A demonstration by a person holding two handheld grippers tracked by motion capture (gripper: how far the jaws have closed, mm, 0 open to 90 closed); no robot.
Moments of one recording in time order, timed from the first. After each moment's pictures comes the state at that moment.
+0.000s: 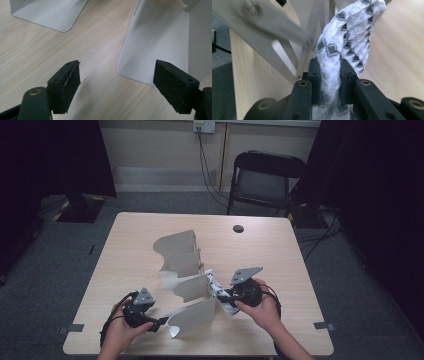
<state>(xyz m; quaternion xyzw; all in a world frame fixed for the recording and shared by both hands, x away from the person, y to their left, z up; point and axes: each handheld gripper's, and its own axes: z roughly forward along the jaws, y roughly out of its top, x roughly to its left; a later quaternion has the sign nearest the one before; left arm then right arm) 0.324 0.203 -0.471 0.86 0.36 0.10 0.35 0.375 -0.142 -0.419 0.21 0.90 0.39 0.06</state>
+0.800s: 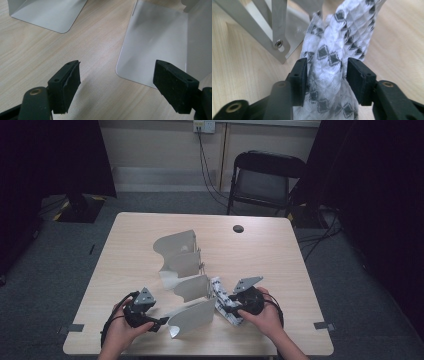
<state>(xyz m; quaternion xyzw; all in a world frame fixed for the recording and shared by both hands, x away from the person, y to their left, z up) 0.324 0.202 -0.470 0.86 0.35 0.10 0.35 0.372 -0.158 -0.458 0.24 0.90 0.35 0.06</state>
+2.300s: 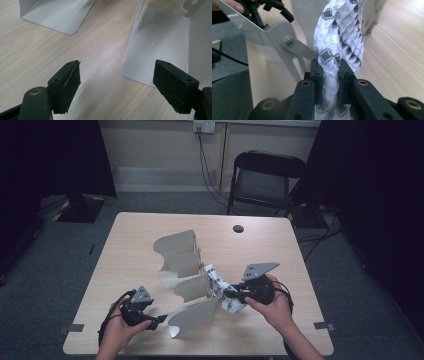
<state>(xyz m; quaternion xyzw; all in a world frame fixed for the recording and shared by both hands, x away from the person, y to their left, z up) 0.326 0.209 -0.466 0.86 0.36 0.11 0.35 0.364 -0.160 -0.378 0.21 0.88 0.43 0.07</state>
